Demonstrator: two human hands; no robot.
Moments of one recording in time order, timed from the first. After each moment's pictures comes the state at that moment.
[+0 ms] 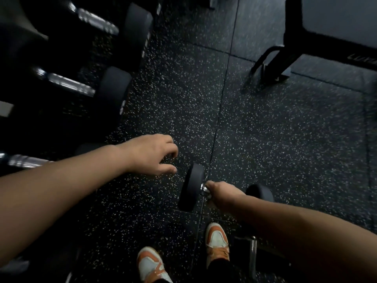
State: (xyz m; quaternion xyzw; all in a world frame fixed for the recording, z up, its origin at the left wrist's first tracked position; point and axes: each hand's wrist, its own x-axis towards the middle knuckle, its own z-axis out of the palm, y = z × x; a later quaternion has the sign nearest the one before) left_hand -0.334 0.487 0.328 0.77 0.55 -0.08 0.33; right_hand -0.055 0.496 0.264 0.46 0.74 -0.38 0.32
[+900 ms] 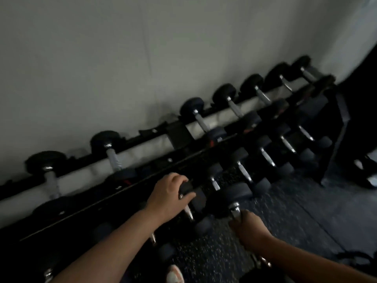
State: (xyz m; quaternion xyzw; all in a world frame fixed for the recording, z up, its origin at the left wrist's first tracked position) left_hand -0.415 0.259 0.722 0.29 0.91 0.28 0.03; right_hand -0.272 0.485 0.719 0.28 0.86 -0.38 0.18
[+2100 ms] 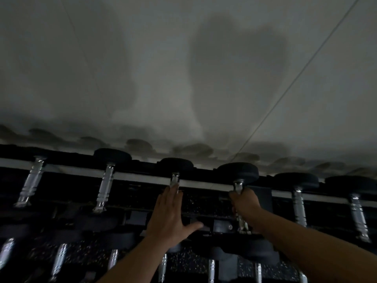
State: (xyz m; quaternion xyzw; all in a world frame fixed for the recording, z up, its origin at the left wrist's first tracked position) left_hand -0.578 0.135 0.645 -0.04 0.97 0.22 0.06; right_hand -0.699 0.359 0.685 0.16 0.89 -0.37 0.20
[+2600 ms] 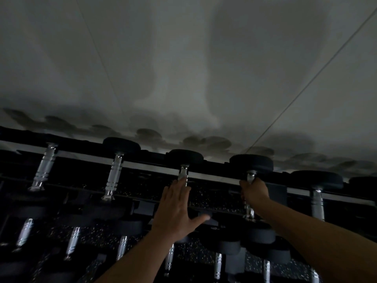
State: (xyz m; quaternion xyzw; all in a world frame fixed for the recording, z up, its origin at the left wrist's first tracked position) left_hand -0.578 0.134 0.642 -0.05 0.97 0.22 0.04; right_hand -0.733 0.361 0.641 0.20 0.89 -0.37 0.17
